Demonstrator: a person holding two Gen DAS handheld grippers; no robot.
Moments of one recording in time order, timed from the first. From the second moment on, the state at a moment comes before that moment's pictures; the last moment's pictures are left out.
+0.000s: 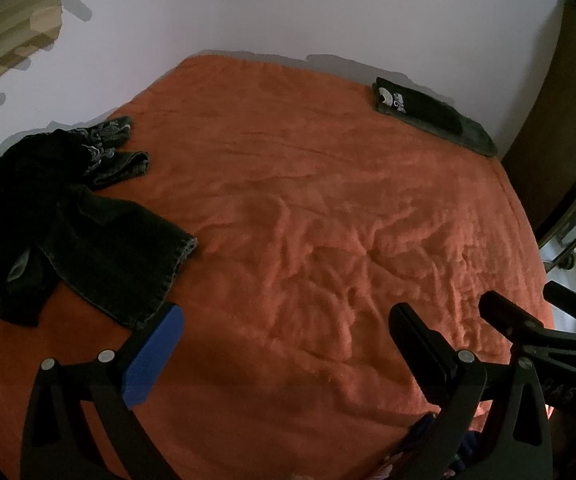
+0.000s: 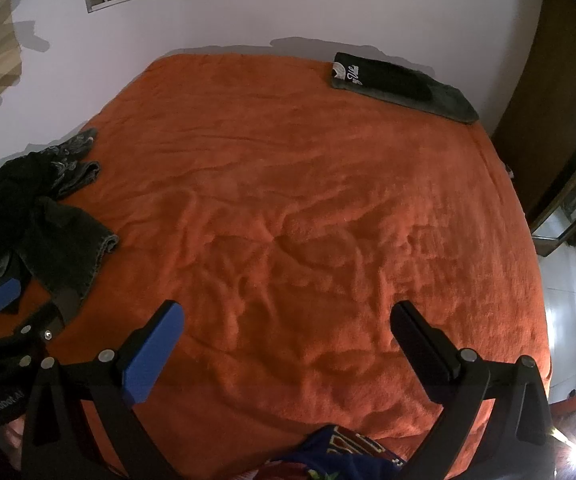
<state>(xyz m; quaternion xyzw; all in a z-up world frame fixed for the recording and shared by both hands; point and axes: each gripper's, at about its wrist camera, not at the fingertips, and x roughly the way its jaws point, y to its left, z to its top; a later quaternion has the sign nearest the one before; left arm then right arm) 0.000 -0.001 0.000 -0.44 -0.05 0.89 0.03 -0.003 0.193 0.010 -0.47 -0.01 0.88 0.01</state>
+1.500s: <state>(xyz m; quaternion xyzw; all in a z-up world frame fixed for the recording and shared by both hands) -0.007 -0.025 -0.004 -0.46 -0.08 0.88 0.02 -0.008 0.186 0.006 -0.47 -0.02 0.88 0.00</state>
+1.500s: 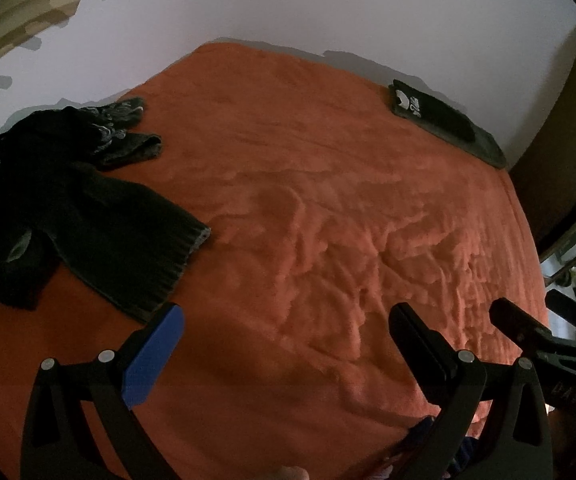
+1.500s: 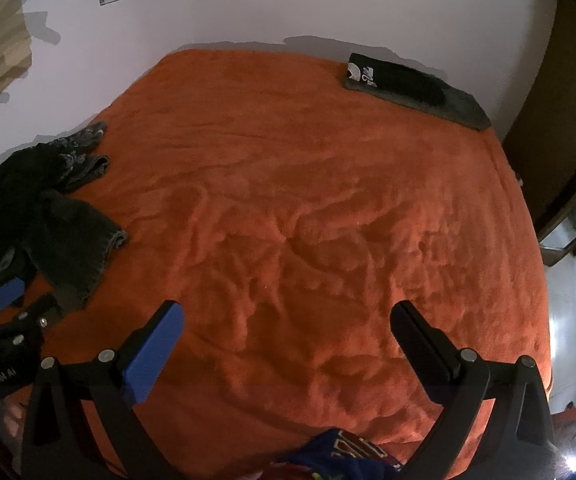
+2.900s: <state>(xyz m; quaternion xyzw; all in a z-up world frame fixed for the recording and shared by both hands) -0.005 -0.116 0.028 -0.42 -0.12 0.90 -0.07 -0.045 0.117 0.031 -0.53 -0.08 0.84 -0.09</state>
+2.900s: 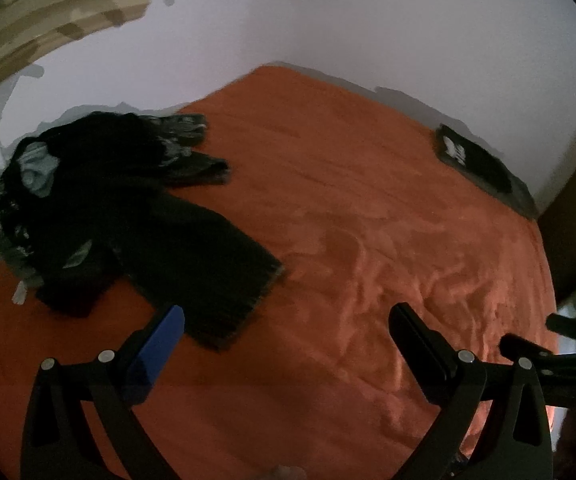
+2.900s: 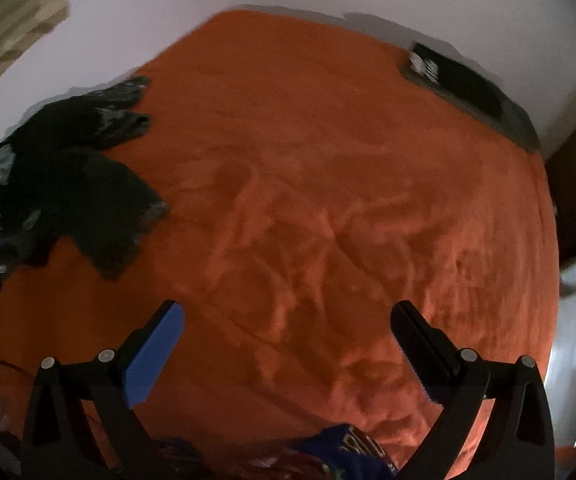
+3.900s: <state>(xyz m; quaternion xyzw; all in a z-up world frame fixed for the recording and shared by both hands) 0.029 -0.369 -0.015 -0.38 -0.17 0.86 -0.30 -0.112 -0.163 0.054 -0.41 -0.16 0.86 -0.25</state>
